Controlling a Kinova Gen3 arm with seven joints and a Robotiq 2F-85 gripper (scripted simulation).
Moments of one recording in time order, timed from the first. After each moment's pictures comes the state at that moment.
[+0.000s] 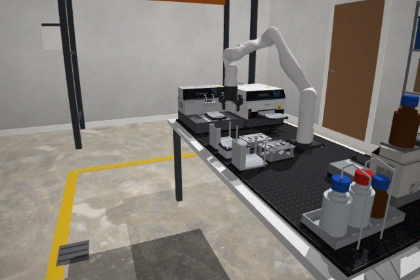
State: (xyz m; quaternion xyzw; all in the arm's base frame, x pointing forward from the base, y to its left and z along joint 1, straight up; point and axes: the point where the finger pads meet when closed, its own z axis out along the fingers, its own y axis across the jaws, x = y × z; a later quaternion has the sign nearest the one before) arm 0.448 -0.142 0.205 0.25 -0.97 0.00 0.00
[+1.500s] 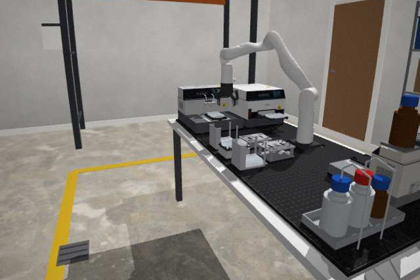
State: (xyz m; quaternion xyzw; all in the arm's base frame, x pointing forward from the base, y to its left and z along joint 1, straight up) arm 0.409 -0.269 0.205 0.42 -0.91 0.00 0.00
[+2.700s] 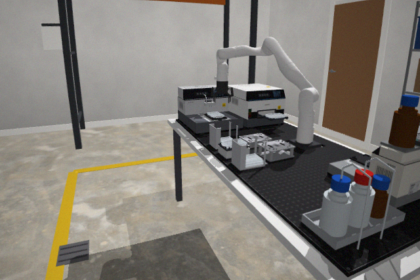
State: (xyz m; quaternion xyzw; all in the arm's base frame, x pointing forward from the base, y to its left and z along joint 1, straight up) arm 0.389 -0.371 0.204 0.57 -0.82 0.00 0.00
